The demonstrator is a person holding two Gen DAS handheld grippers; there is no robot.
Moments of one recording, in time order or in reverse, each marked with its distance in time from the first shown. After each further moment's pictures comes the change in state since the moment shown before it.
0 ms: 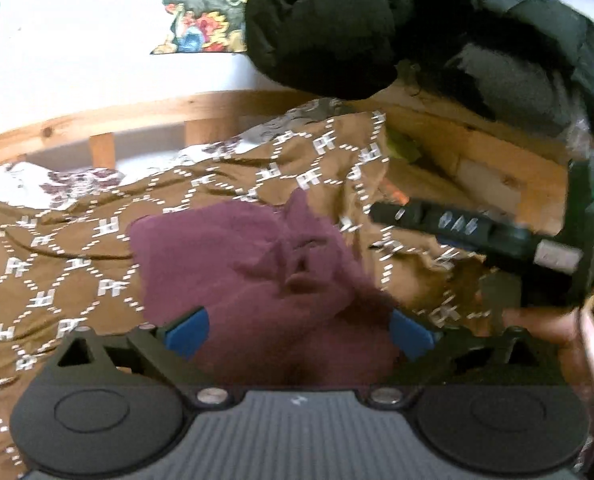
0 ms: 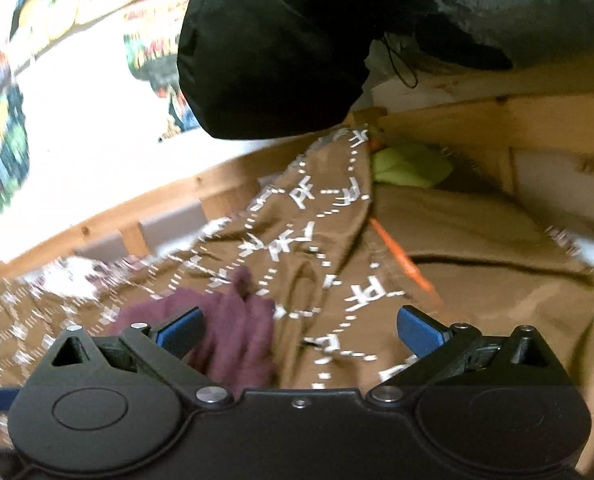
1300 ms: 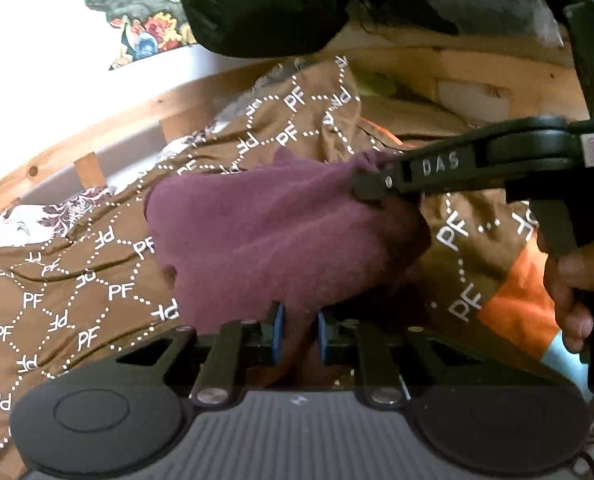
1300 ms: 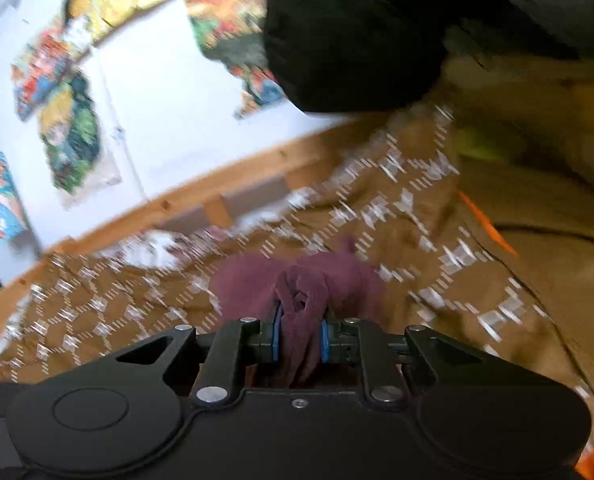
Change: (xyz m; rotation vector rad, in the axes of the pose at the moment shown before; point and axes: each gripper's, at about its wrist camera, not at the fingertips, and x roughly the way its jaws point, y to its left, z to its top) left arm 0.009 -0.031 -0.026 0.247 0.076 0.052; right arm -0.028 0.042 -0.005 -0.022 0.122 0.142
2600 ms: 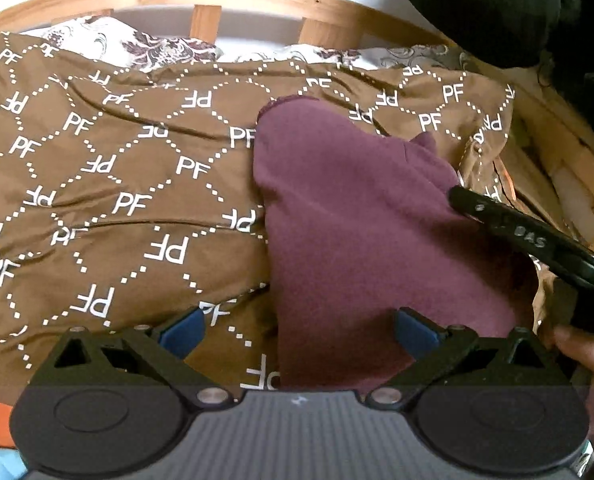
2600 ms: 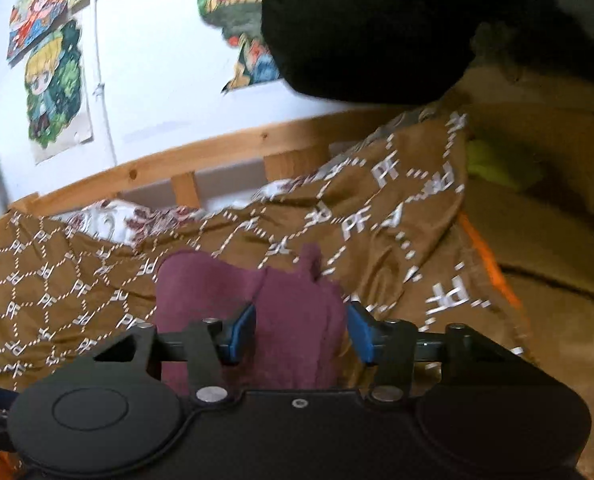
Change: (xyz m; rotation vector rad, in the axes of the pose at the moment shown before) left arm 0.026 0.106 -0.010 -0.571 0.212 -0.027; right arm 0.064 -0.012 0.014 -0.174 0.021 -0.040
